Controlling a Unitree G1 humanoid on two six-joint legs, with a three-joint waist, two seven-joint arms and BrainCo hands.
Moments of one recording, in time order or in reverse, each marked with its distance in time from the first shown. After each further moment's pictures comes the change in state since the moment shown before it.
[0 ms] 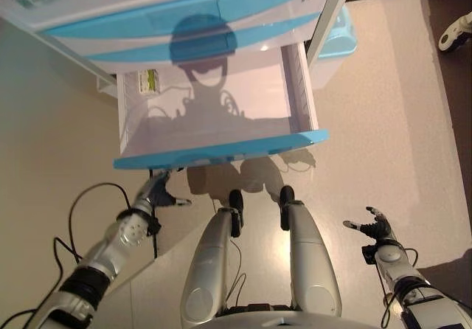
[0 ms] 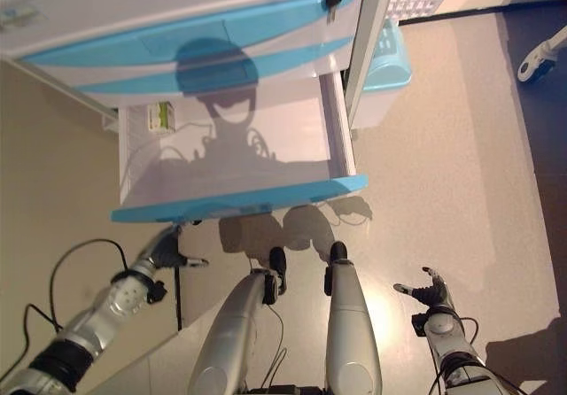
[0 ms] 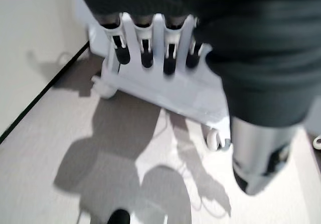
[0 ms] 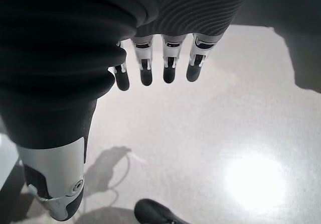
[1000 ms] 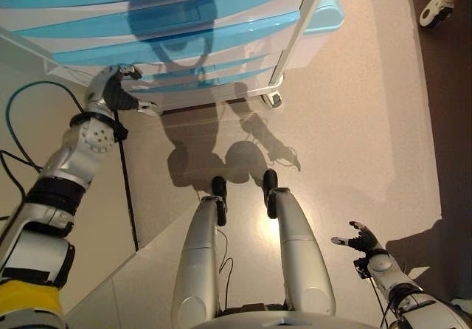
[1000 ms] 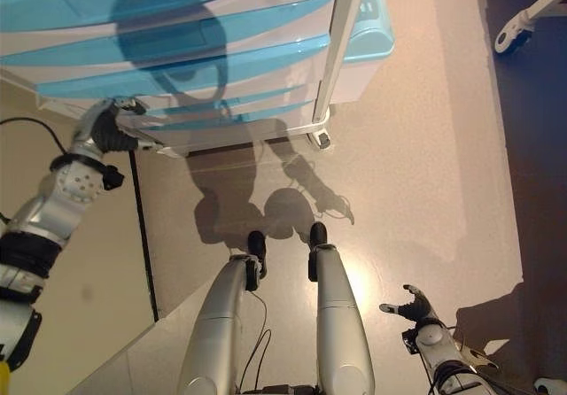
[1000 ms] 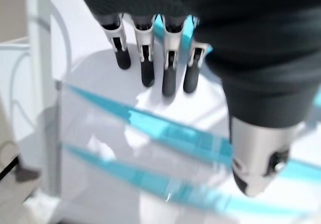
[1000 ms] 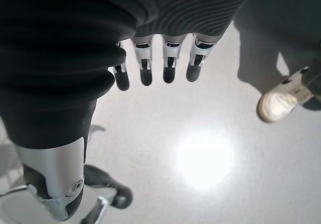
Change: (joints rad) left arm -0.659 0.158 -0.050 0.310 -0.143 0.075 0.125; right arm 0.008 0.052 0.080 0.046 -0.023 0.040 0.084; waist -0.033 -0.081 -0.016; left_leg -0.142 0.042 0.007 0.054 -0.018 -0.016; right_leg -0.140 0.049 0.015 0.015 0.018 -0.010
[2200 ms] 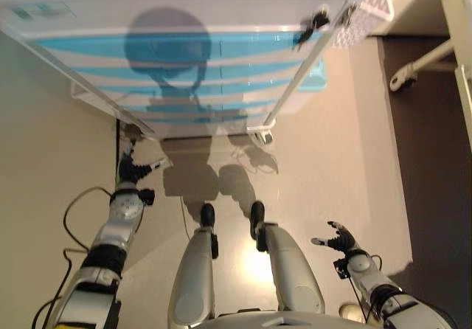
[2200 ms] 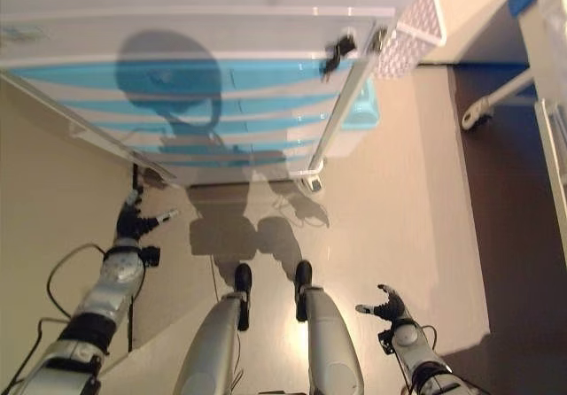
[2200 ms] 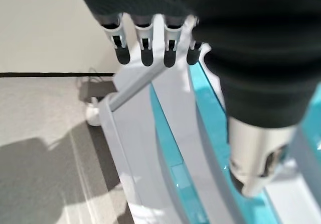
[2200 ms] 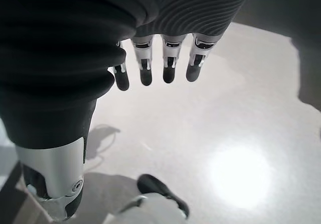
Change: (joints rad) left arm 0.540 -0.401 0.296 0.016 -0.237 -0.086 0.061; right arm 0.034 0.085 0.056 -0.016 -0.033 -0.004 -0.019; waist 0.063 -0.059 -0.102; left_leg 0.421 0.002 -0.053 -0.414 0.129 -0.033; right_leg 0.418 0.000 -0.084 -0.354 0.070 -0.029
